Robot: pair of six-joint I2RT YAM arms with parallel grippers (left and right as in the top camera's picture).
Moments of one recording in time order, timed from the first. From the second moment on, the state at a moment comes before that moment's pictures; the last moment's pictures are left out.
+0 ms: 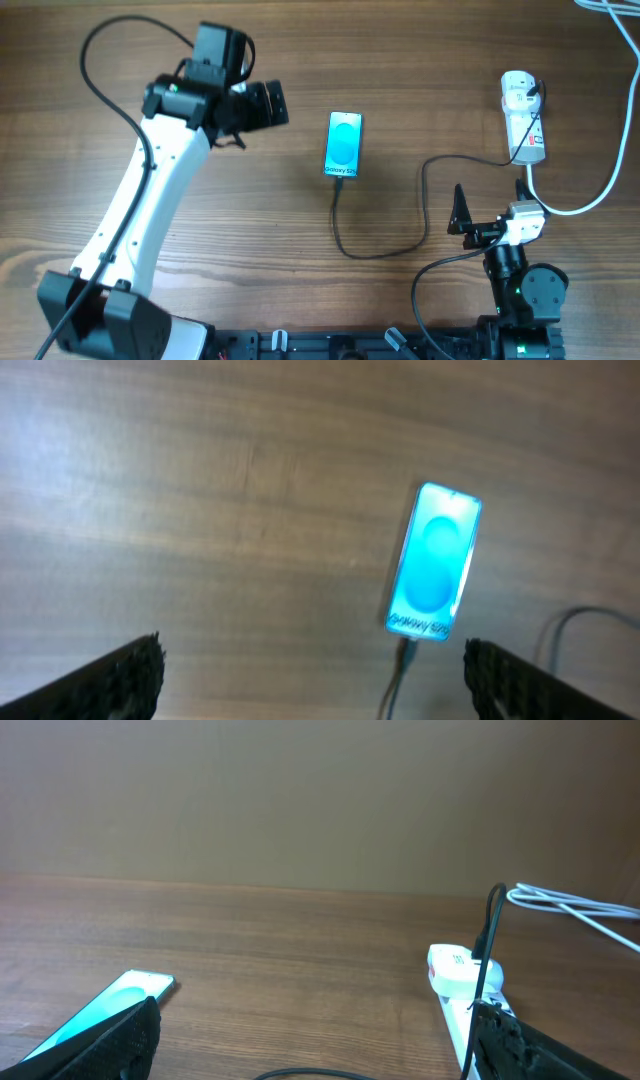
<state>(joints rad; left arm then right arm) -0.27 1.60 1.47 -0.95 0.03 -0.45 -0.02 0.02 0.01 0.00 -0.10 -0.02</state>
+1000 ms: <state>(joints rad) 0.04 0.22 0.11 -0.18 0.25 -0.29 -0.02 0.01 0.01 0.00 -0.10 -0.02</state>
